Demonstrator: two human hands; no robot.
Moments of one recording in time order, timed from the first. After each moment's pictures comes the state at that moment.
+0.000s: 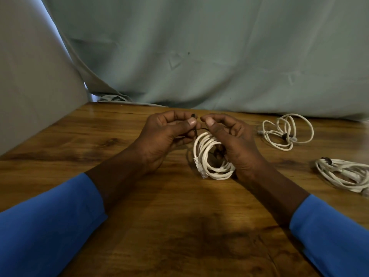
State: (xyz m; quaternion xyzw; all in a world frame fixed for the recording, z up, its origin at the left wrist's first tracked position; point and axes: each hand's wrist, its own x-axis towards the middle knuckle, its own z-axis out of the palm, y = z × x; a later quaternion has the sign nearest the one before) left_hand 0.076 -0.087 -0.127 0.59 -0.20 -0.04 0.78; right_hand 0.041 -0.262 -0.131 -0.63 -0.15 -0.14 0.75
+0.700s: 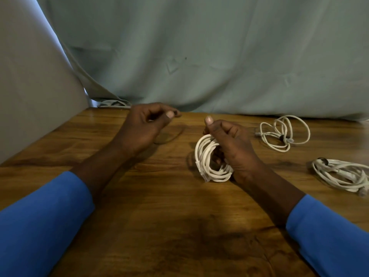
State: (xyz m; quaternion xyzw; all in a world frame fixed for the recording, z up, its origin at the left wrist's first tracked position) left_hand 0.092 -0.053 -0.110 0.75 -0.29 0.19 0.57; right_hand 0.035 -0.259 -0.127 -0.67 -0.10 -0.14 0.73
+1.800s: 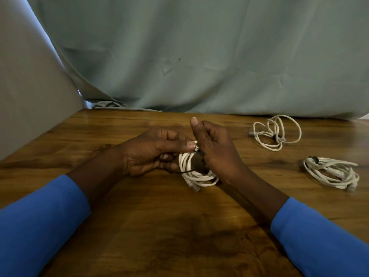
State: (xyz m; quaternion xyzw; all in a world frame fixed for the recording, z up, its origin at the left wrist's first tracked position) left_hand 0.062 -0.076 -0.111 0.66 -0.25 -0.26 0.66; right_hand 0.035 -0.246 -0.130 -0.76 -0.16 -0.23 0.58
